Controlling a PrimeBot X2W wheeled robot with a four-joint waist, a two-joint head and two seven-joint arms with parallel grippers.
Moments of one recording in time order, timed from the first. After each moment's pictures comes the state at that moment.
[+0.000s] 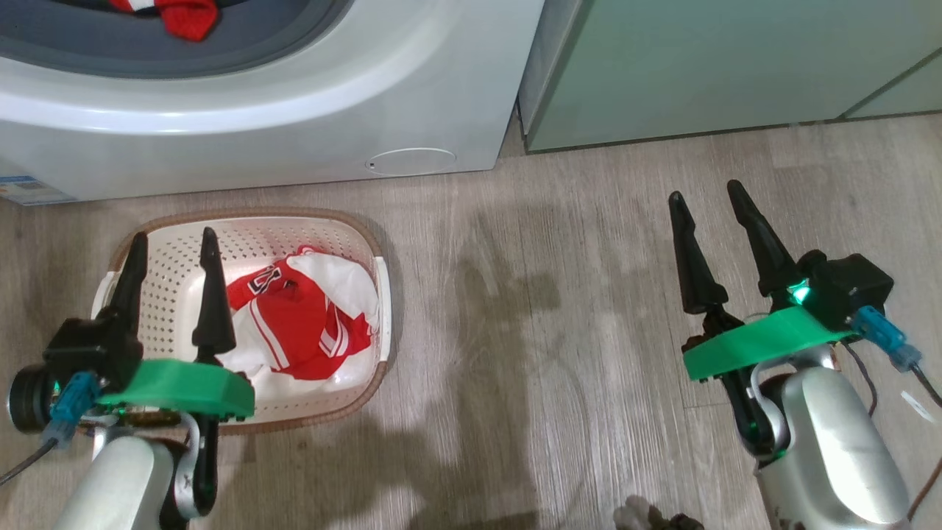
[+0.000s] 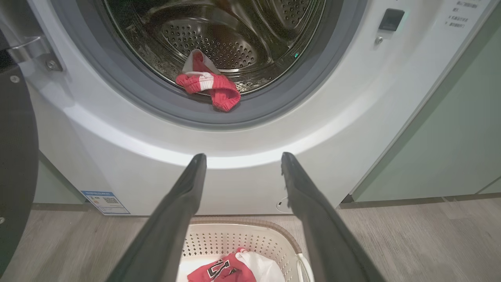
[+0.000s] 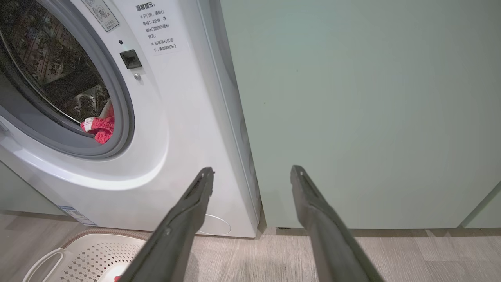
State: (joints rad) left arm -0.14 0.36 -0.27 -0.03 -0.46 0.32 -0.25; right arm -0.25 -0.05 0.07 0.20 0.24 0.13 -0.24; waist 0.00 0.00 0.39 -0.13
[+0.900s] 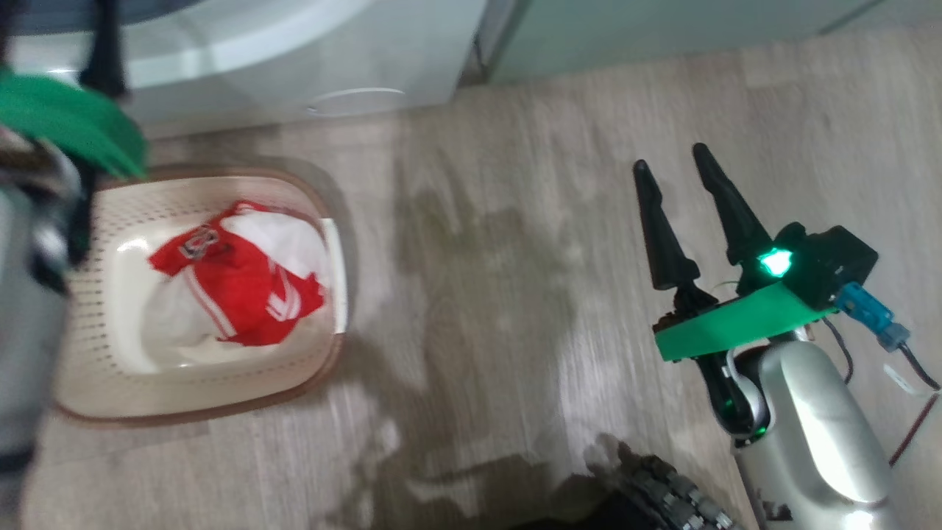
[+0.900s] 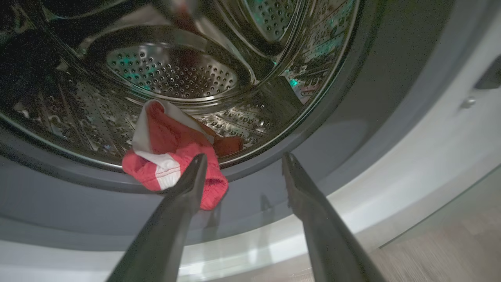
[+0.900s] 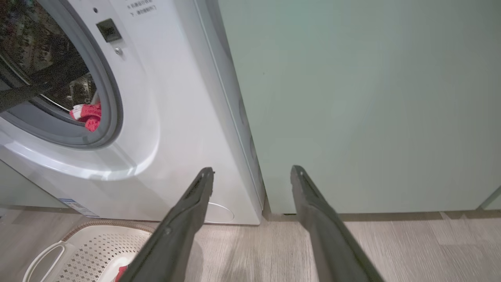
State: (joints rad) left arm -0.70 0.44 -0.27 0.21 -0.48 0.16 -0.04; right arm -0.31 -0.05 0.15 0.16 0.29 0.13 -0.24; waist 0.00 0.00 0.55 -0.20
